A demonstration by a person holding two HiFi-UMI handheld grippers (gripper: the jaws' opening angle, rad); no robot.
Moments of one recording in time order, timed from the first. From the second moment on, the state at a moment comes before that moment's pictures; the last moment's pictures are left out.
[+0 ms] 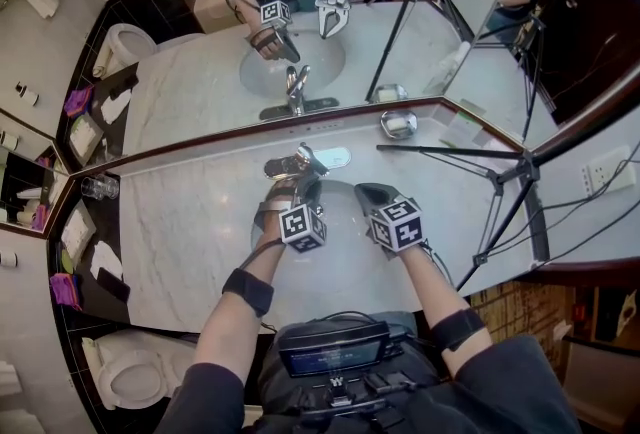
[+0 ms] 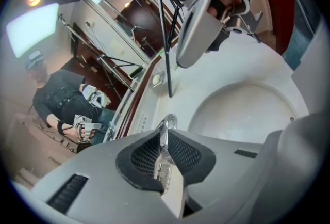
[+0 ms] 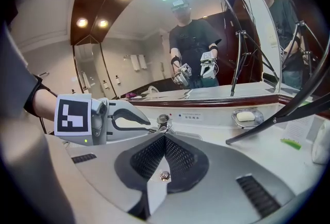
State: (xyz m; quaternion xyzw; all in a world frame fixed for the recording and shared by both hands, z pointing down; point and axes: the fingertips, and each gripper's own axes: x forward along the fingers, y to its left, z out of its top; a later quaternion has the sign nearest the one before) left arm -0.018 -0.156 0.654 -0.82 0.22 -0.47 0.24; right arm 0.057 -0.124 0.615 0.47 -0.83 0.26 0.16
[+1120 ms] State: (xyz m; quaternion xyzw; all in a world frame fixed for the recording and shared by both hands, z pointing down) left arm -0.155 -0.132 0.554 -0.85 0.47 -0.20 -0.12; right arm 0.043 -0.111 0.586 0.47 -0.84 0.23 0.16
